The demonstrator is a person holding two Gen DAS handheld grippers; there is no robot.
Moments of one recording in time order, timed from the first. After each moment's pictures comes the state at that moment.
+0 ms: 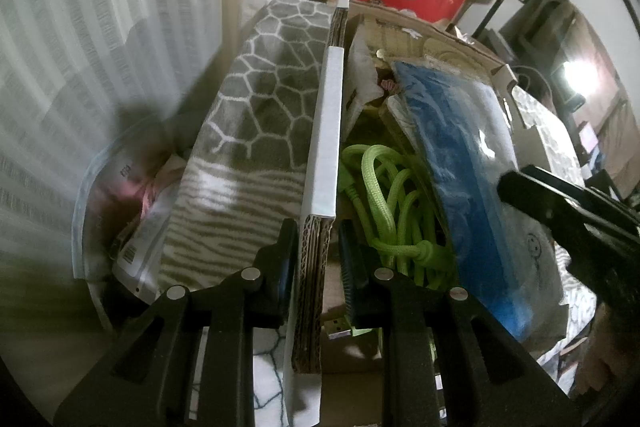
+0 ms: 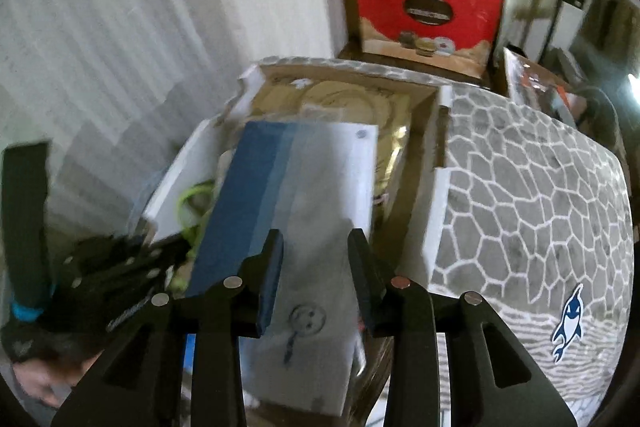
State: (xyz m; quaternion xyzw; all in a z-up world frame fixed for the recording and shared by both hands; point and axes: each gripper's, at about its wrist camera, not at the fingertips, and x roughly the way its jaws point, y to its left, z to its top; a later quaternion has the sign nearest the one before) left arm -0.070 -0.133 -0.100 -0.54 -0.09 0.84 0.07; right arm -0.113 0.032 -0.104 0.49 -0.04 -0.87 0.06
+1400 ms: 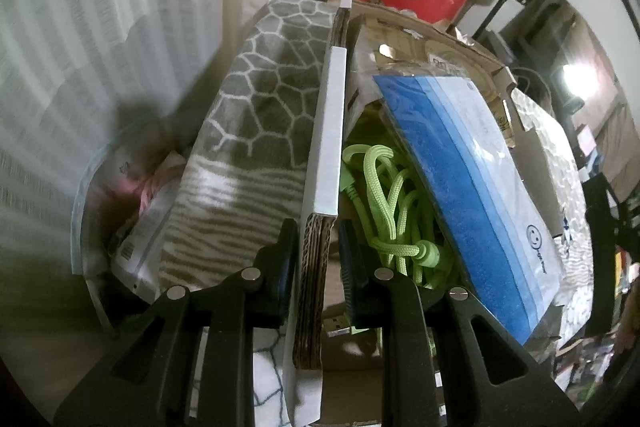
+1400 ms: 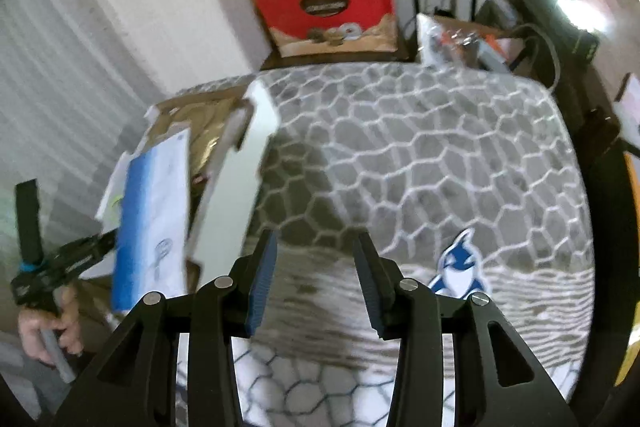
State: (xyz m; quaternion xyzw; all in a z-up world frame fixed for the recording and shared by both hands) left arm -0.069 -0.139 -0.100 -0.54 -0.09 0.83 0.07; right arm -0.059 0.166 -0.078 0.49 -0.12 -0.86 0.05
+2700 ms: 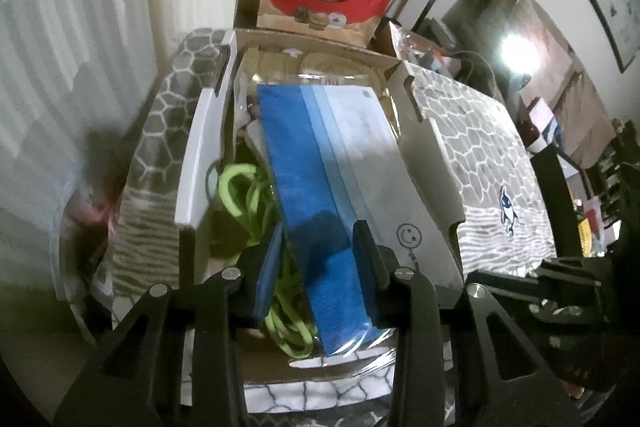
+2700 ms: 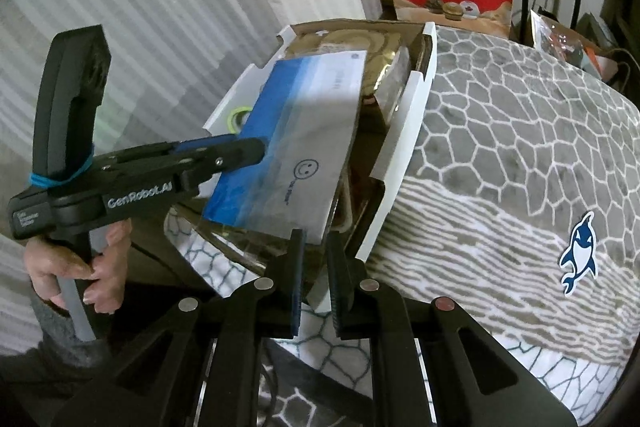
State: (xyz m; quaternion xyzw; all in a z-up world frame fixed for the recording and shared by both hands) left arm -0.060 -0.086 -0.054 -0.52 -0.07 0.84 0.16; right arm -0.035 0.078 -0.085 0.52 -0.08 -0.83 0.19
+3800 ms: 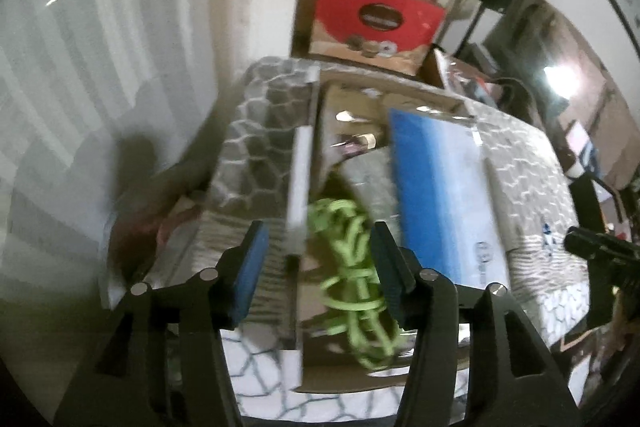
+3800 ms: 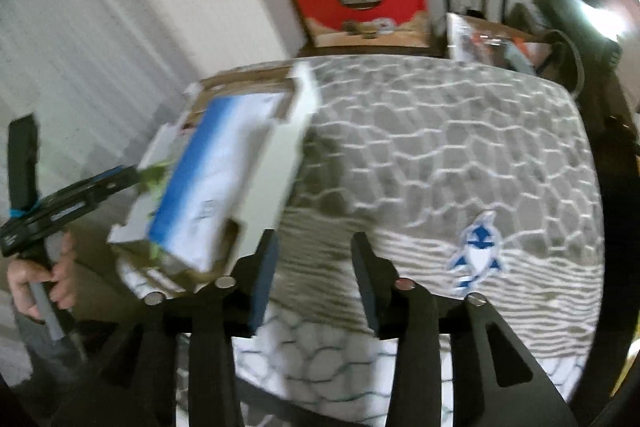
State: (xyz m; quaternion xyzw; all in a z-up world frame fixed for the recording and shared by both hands) left arm -0.066 -0.139 -0.051 -0.50 -0.06 0.86 0.08; right arm -0.035 0.176 -0.071 0.49 -0.10 -0.86 0.05
